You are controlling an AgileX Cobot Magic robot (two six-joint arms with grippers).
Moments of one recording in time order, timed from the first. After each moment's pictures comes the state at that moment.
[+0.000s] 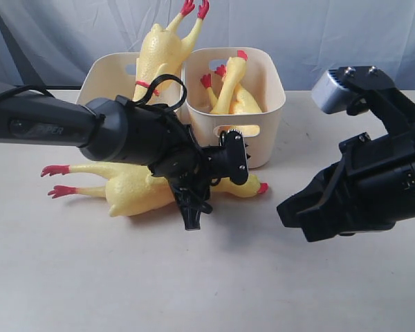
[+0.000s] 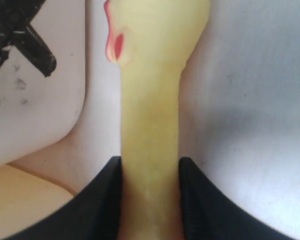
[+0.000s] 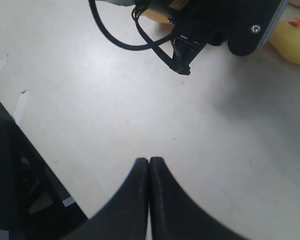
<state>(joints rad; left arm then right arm) -0.75 2.08 -1.30 0.43 0.43 0.40 0.48 1.09 -0.78 0.66 0.84 -0.52</state>
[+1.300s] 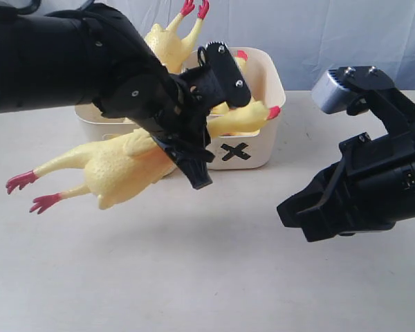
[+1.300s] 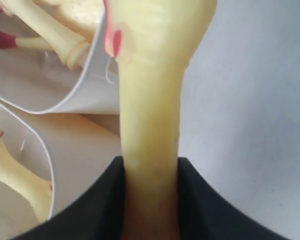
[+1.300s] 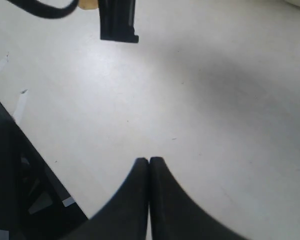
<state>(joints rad) -0.82 1.71 -1.29 0.36 0.66 0.18 0.48 1.09 -0.78 0.66 0.84 -0.52</state>
